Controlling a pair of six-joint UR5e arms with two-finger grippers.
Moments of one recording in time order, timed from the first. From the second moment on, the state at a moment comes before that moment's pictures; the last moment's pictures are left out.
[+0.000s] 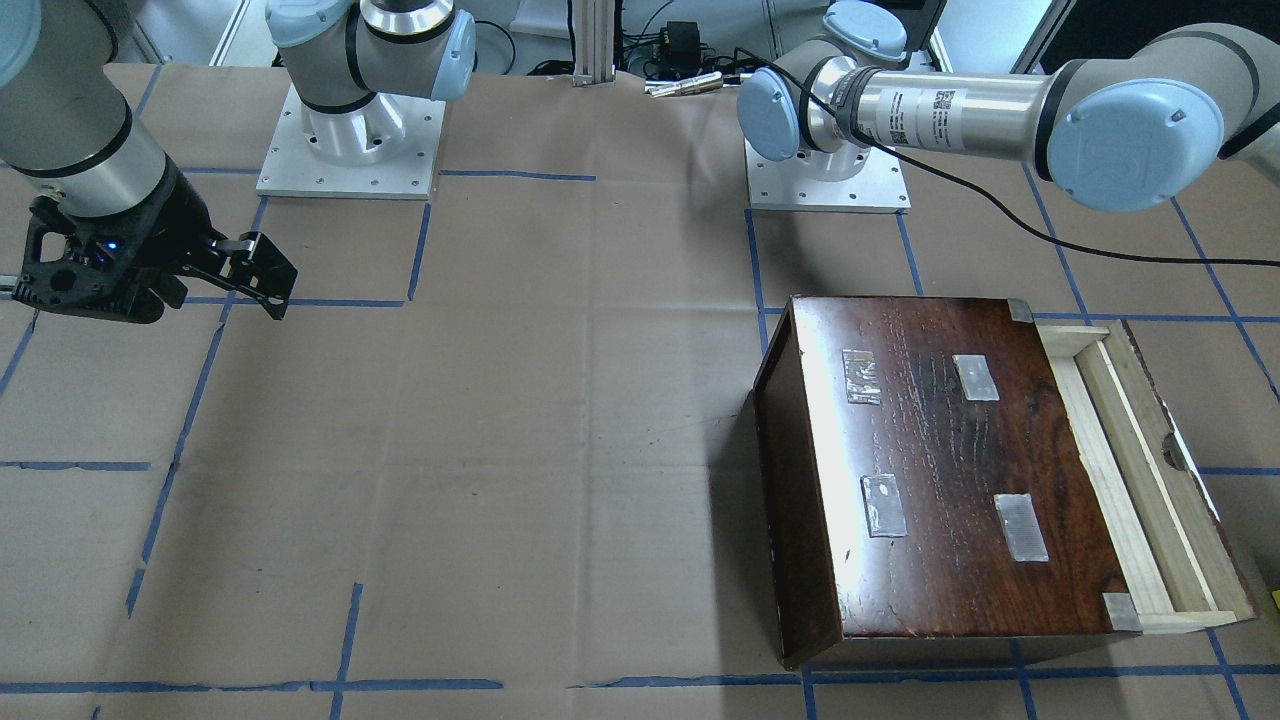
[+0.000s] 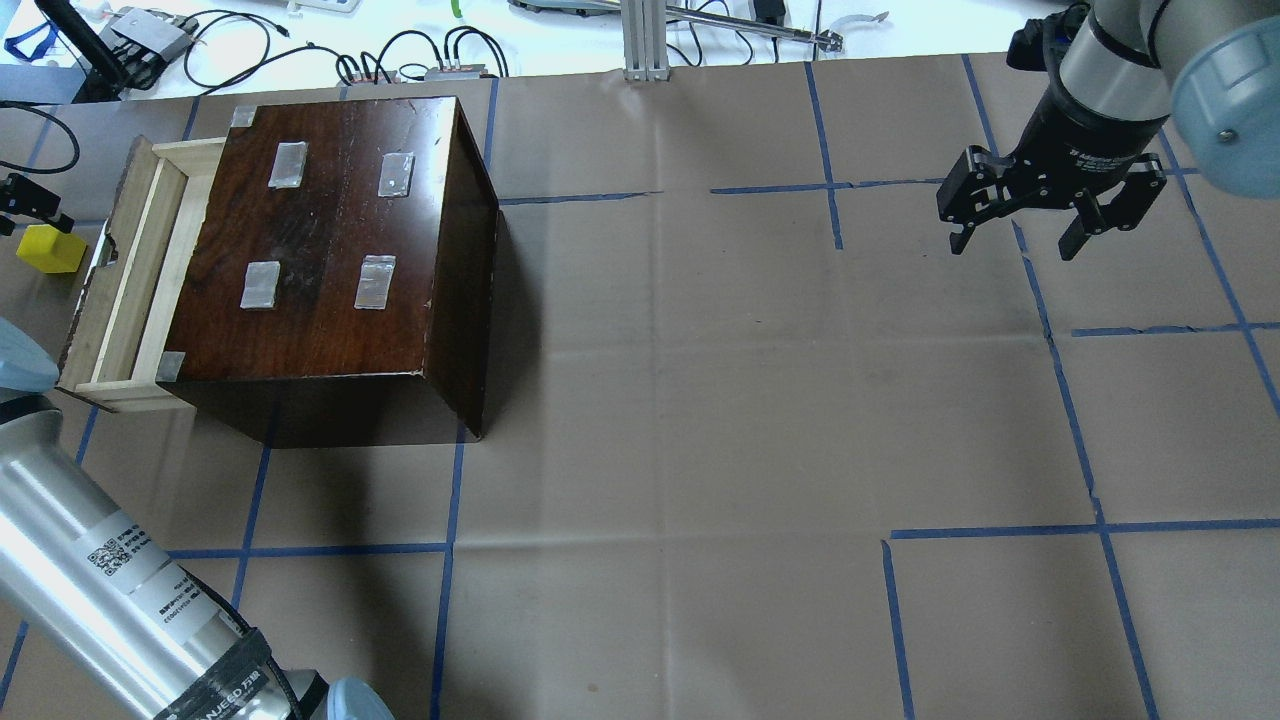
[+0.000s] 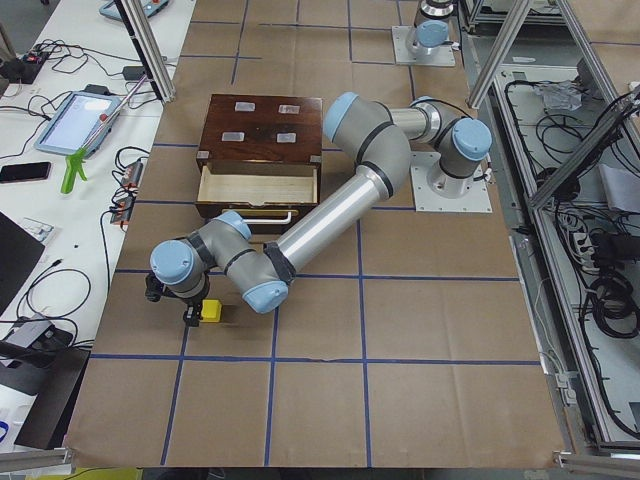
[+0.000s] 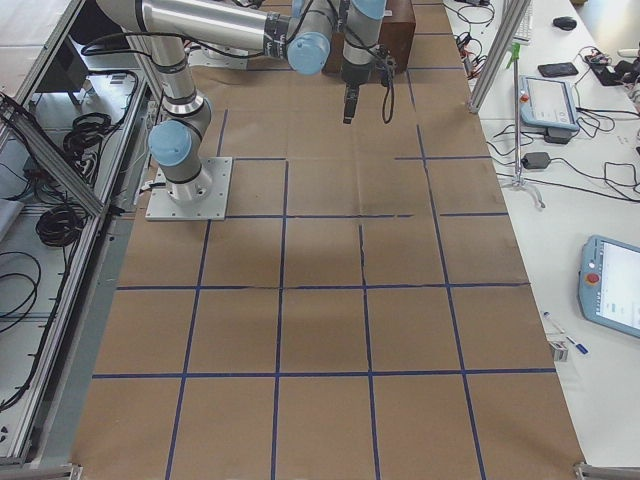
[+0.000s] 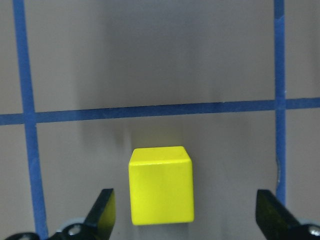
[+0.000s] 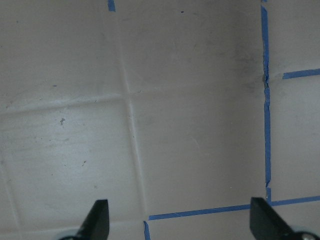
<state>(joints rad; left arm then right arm) -0.84 -2.63 -0.67 -1.41 1.49 0.79 1.43 -1.52 1.65 -1.63 -1.57 -0.03</state>
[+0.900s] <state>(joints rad) -0.84 -2.65 -0.62 -1.41 1.53 0.79 1.43 -1.52 1.65 -1.63 -1.57 -0.03</state>
